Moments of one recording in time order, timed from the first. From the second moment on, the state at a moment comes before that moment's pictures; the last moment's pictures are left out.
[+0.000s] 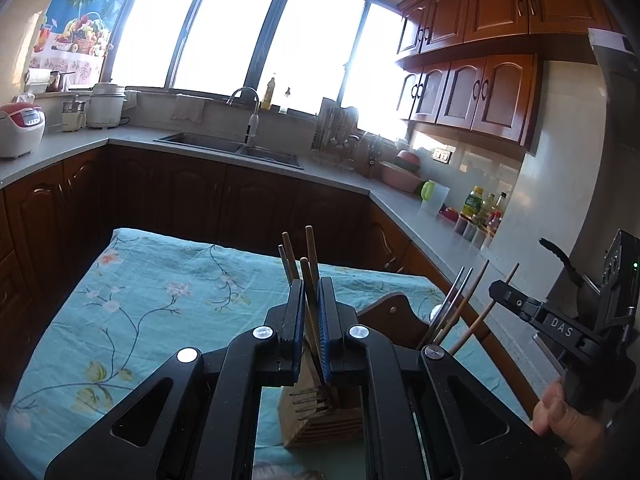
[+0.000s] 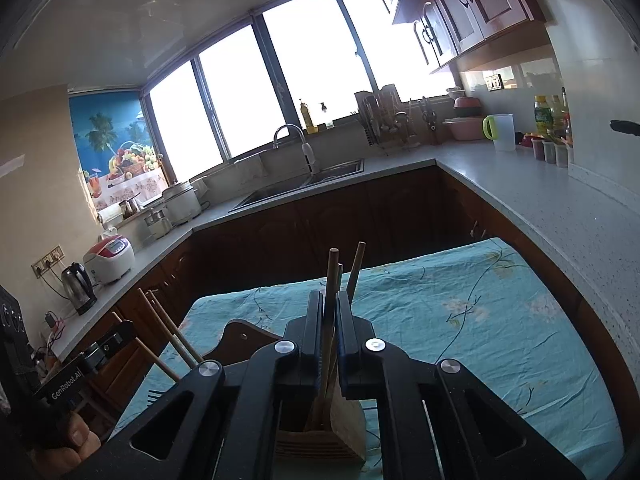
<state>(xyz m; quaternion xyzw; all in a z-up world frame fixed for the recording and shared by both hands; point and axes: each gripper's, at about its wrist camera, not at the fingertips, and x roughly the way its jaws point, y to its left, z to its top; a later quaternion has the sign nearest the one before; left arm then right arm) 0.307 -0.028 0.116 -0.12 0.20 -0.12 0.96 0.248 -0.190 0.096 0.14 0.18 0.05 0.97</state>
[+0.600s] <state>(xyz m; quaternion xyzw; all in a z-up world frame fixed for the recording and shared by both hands) 0.282 -0.004 0.123 -0.14 0.20 -0.09 0.96 0.221 -0.211 0.101 0.18 0.15 0.04 0.97</state>
